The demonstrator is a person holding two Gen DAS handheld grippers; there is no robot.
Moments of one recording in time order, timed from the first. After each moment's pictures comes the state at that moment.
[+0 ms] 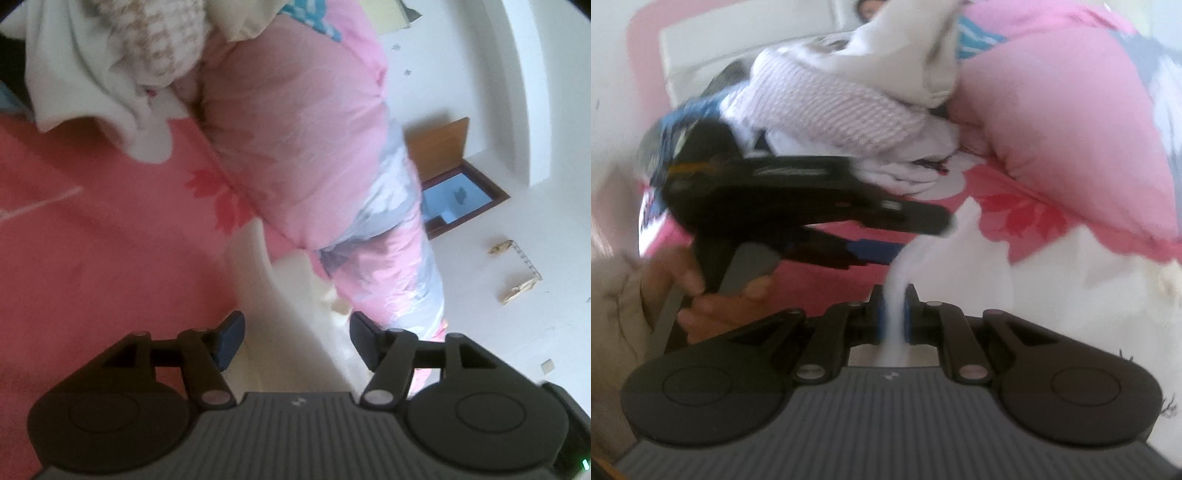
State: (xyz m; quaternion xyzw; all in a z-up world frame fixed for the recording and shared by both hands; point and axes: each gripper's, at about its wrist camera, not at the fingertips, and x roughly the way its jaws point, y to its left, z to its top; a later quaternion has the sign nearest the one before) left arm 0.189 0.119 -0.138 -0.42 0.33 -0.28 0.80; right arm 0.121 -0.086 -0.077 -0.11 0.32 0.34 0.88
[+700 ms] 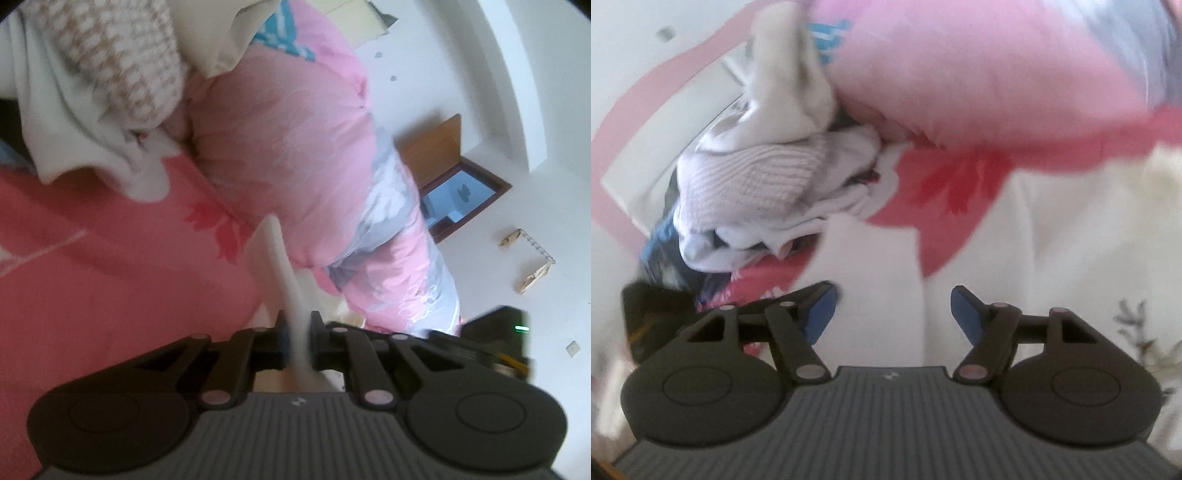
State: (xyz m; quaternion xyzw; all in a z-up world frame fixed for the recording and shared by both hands) left arm 0.175 0.117 -0.123 -0.38 0.28 -0.27 0.84; right arm 0.226 -0.171 -0.100 0.18 0.43 0.28 0.84
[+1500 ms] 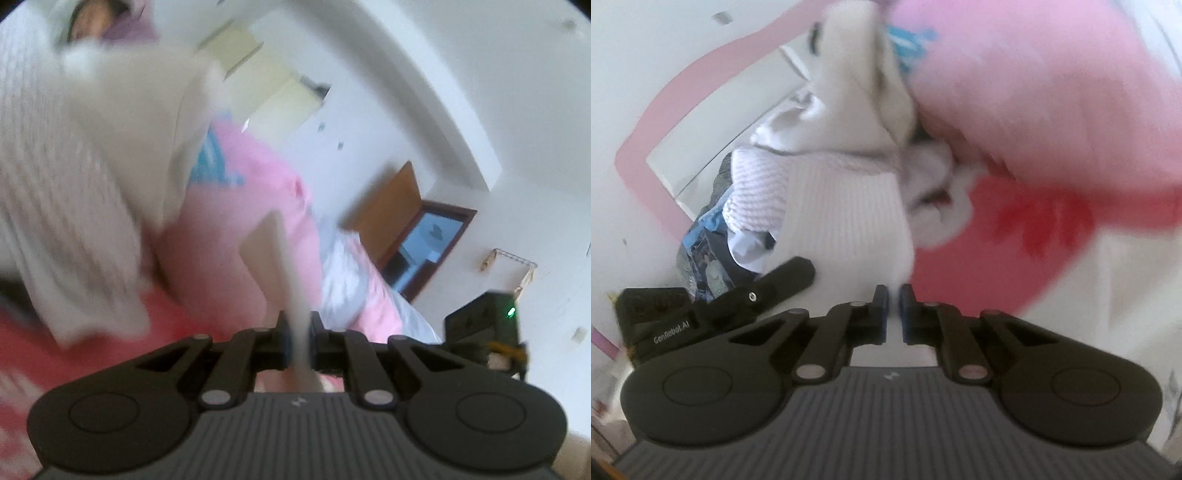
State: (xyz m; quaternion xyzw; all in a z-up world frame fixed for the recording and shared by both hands) left arm 0.127 0.148 -0.052 -0.30 0.09 -0.24 0.92; right arm 0.218 -0.114 -0.031 0.10 0.36 0.37 0.85
